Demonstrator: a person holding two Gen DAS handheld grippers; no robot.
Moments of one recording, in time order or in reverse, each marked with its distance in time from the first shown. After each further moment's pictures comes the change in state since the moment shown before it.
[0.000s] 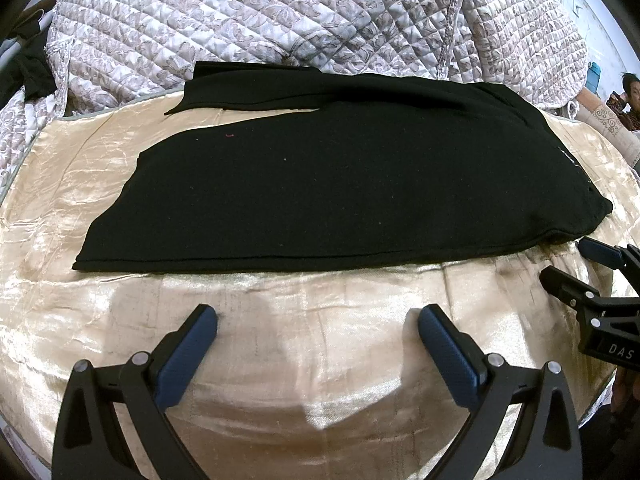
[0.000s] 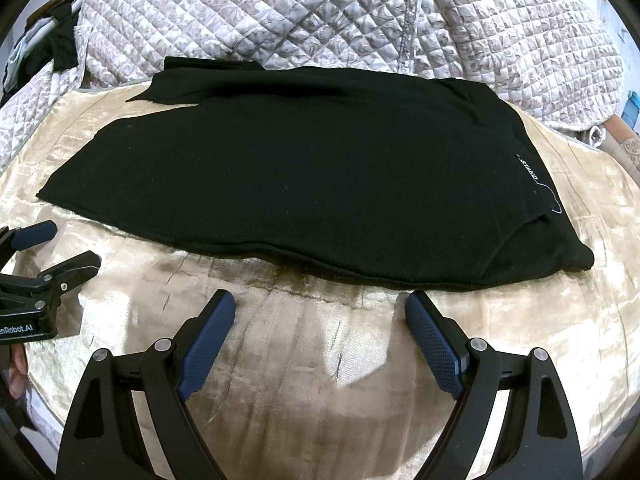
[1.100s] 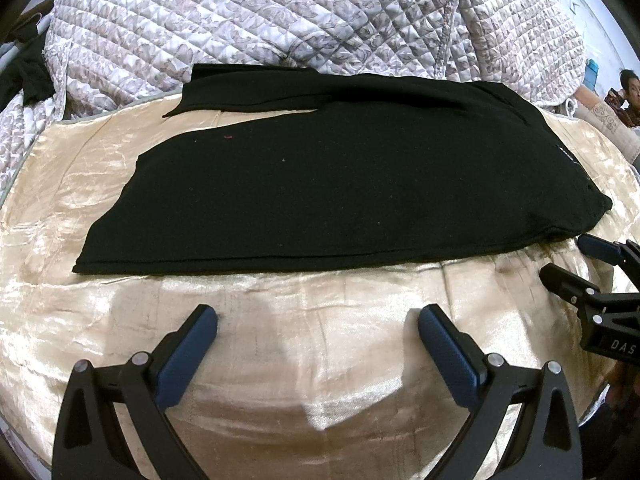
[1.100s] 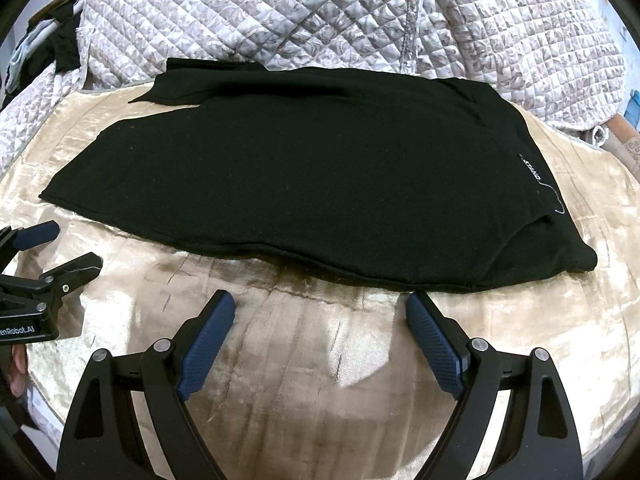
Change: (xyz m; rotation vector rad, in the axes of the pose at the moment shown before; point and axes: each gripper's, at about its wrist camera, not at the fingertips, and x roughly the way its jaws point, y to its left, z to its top) left arm -0.001 -0.004 -0.002 0.007 -0.003 0.005; right arm 0.002 -0.002 0.000 -0.003 -0.004 0.005
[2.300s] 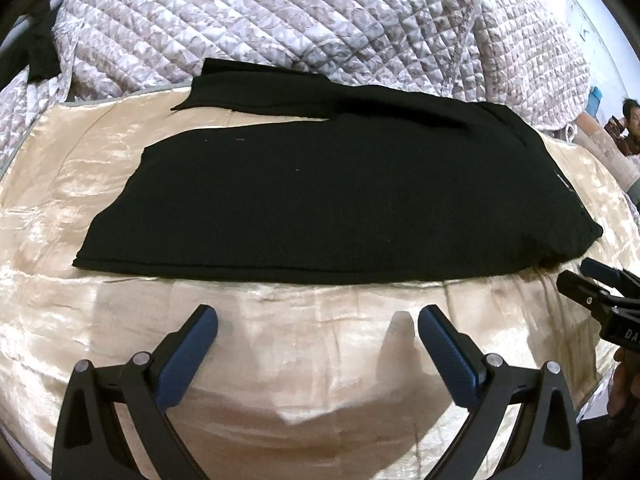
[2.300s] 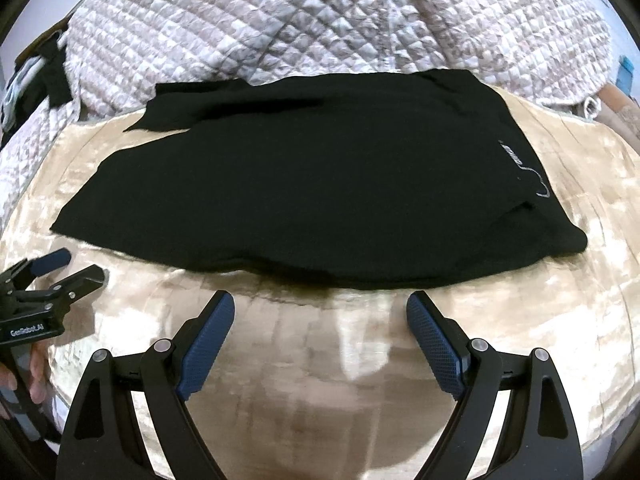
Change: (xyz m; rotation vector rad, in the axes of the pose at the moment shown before) left arm -0.006 0.016 0.007 -0.079 -0.006 -0.048; right arm -0.016 -0.029 0.006 0.127 0.014 0.041
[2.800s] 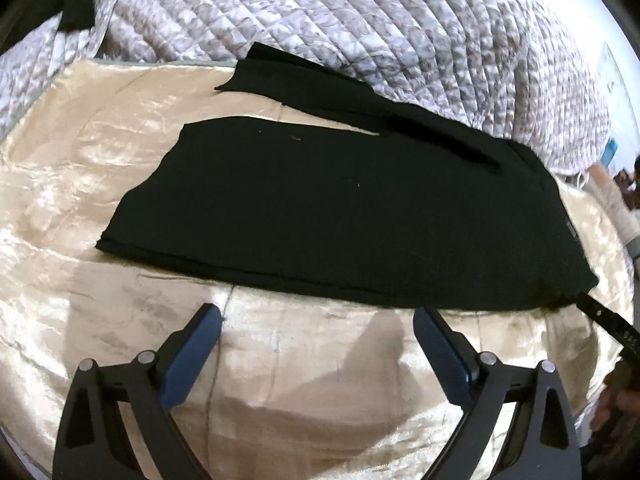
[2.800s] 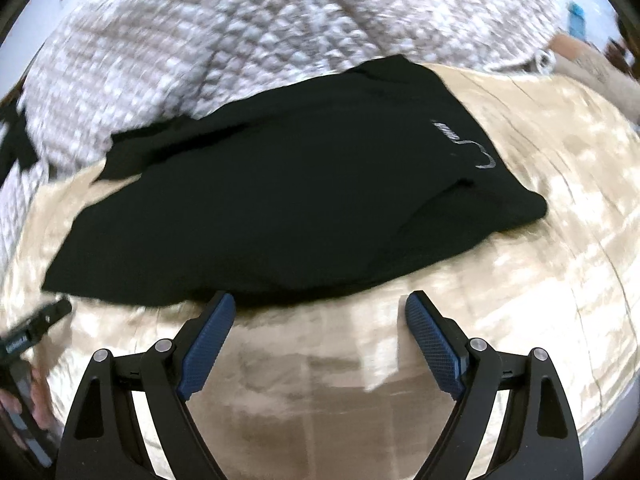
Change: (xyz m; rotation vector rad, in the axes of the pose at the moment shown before) left arm 0.001 0.048 0.009 -0.162 0.013 -0.042; right arm -0.010 -0.052 0.007 0.232 -0.034 -0.033
